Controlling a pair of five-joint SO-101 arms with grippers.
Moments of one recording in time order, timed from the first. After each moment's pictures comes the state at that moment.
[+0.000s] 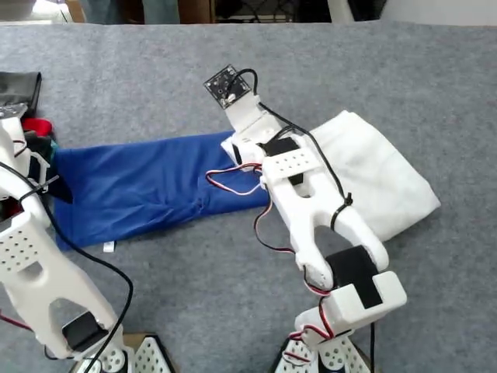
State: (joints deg) left arm -40.4 42.4 -33.0 94.5 -27.0; right arm -18.9 4.5 25.3 28.6 21.8
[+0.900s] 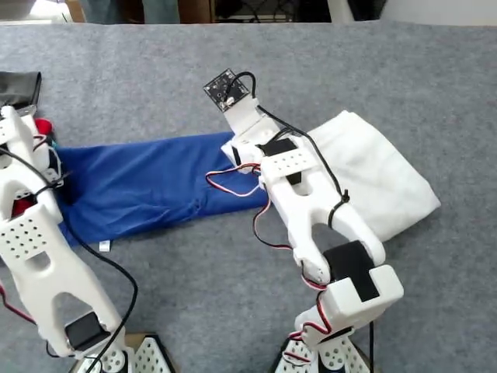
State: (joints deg) left arm -35.7 55.1 -40.0 97.2 -12.0; right arm -18.9 6.7 25.2 28.4 22.4
